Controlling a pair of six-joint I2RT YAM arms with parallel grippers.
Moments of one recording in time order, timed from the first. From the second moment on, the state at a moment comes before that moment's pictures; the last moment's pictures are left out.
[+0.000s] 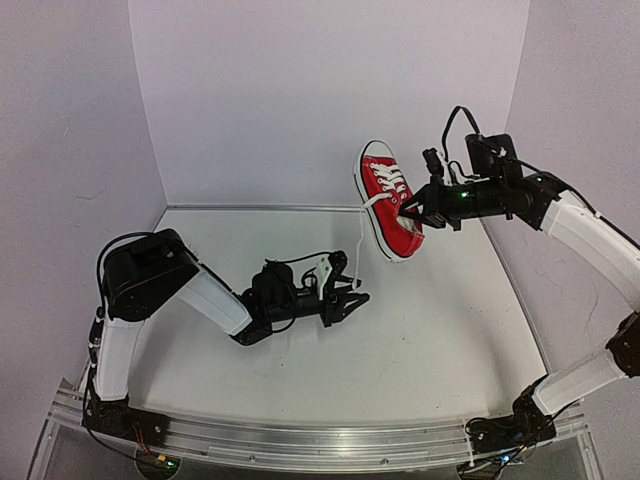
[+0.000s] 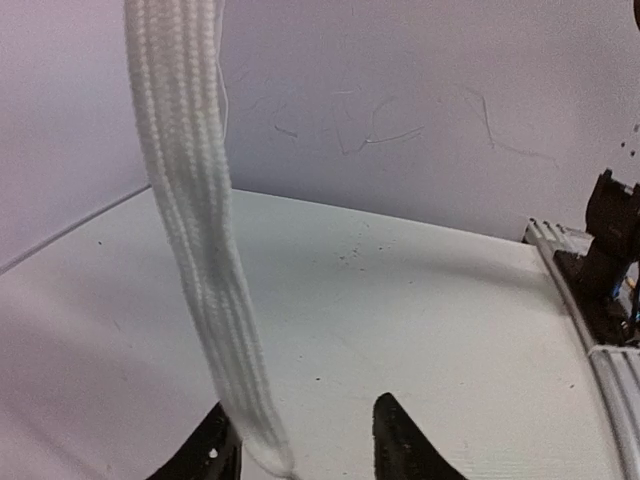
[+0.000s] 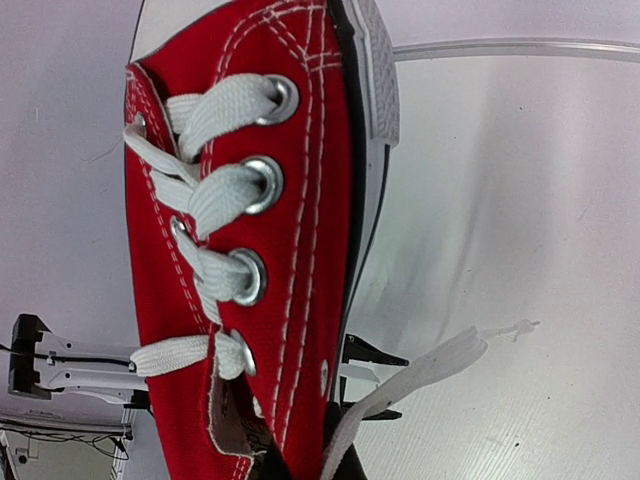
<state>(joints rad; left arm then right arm) -0.97 2.15 1.02 1.14 0.34 -0.04 0.52 1.38 1.41 -0.60 -0.42 0.55</state>
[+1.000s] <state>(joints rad) -0.97 1.08 0.60 0.29 0.09 -0.27 0.89 1.54 0.91 -0.26 -0.07 0.94</state>
